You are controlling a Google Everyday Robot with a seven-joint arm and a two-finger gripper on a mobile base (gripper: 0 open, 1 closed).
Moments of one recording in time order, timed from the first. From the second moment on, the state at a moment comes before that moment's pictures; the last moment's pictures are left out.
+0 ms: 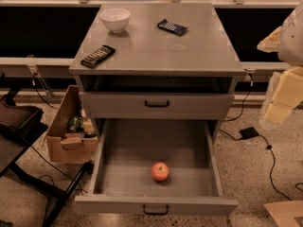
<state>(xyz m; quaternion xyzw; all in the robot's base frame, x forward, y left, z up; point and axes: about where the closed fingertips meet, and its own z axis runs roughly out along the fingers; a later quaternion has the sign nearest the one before) 0.438 -0.217 0.976 -0.60 0.78 -0.03 0.16</state>
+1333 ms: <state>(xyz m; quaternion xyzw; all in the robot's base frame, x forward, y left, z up) 0.415 -0.154 0.857 -0.56 0.79 0.08 0.23</state>
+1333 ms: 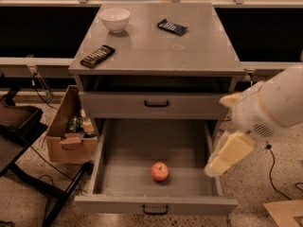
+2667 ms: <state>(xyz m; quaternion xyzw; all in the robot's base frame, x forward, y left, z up) 0.504 -0.098 0.720 -0.51 0.78 0.14 0.33</state>
